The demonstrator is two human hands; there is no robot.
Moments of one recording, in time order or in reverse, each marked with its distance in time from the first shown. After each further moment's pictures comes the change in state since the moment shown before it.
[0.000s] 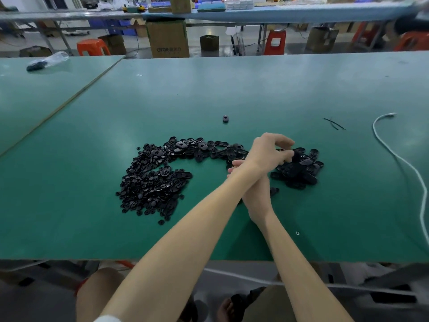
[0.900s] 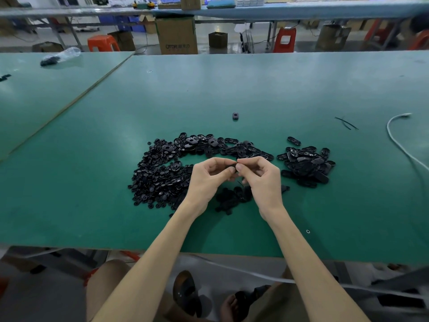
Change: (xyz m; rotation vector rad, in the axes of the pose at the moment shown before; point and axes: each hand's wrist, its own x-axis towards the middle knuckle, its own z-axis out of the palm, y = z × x) left_hand -0.105 -0.094 -0.073 -0.457 0.321 -0.061; right_hand 0.001 0.005 0.002 -0.100 0.004 -0.137
